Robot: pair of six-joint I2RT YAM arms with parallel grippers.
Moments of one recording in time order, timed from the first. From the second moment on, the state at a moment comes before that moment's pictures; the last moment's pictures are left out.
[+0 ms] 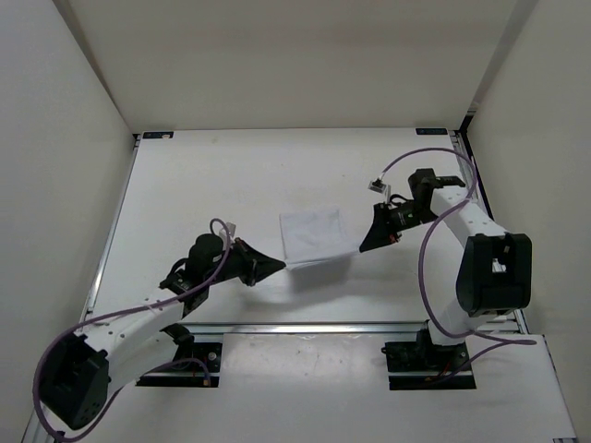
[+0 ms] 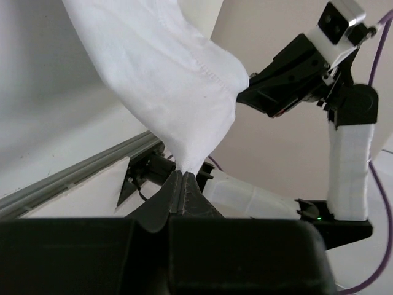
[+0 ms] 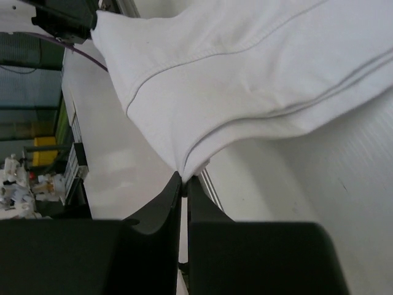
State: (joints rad) left arm -0.59 0.95 0.36 0.16 0.41 -1.53; right arm 0.07 1.62 1.15 -1.13 -1.07 -0.56
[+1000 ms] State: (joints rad) left arm -0.37 1.36 0.70 0.20 0.50 -1.31; right arm 0.15 1.83 1.45 -0.90 -0.95 -0.30
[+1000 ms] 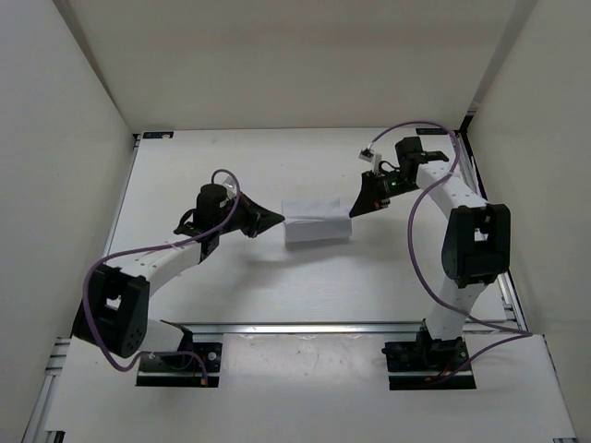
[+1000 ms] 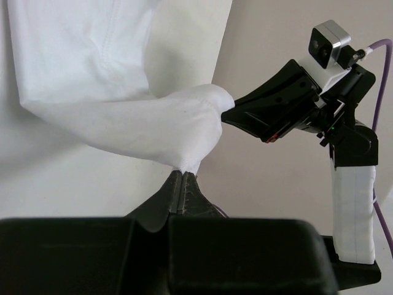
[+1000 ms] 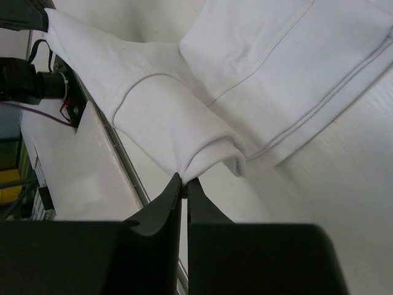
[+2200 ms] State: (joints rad) left arm -0.42 1.36 0.70 0.23 0.48 -1.29; right arm 0.06 1.81 1.33 -0.88 -1.01 -0.25
